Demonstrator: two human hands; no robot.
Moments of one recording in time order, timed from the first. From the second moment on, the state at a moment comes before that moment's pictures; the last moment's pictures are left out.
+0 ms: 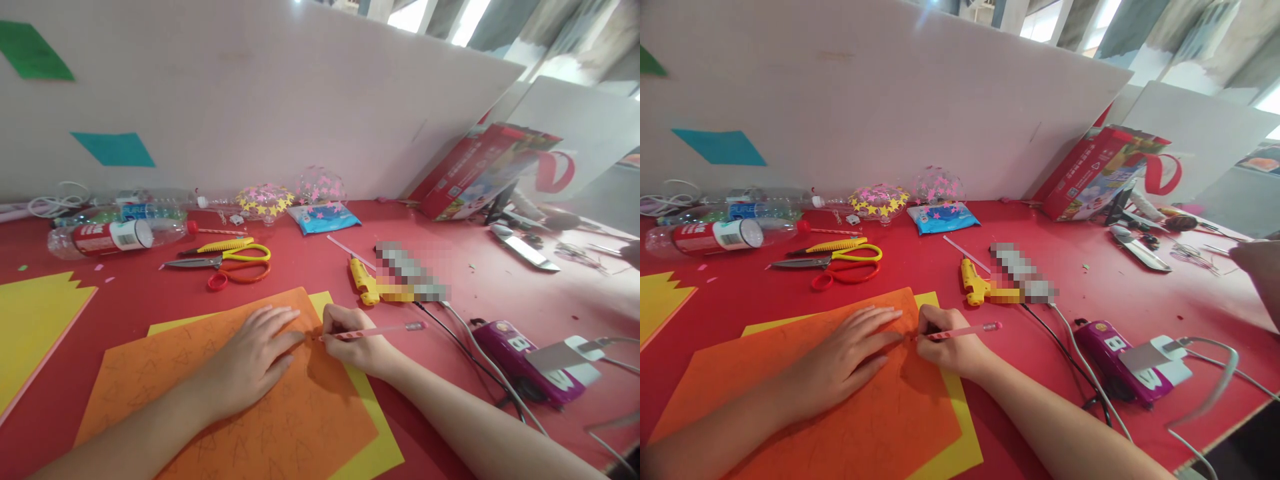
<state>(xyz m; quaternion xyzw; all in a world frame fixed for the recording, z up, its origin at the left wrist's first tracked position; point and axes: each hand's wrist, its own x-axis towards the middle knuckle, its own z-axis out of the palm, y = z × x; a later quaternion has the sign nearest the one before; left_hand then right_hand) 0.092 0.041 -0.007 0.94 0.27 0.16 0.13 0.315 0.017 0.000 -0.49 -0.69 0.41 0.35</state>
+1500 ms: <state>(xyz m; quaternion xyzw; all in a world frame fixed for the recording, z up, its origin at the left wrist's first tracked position) 0.087 0.039 -0.016 0.93 0.30 0.16 0.12 0.317 0.020 0.000 -0.50 -0.63 0.45 0.39</state>
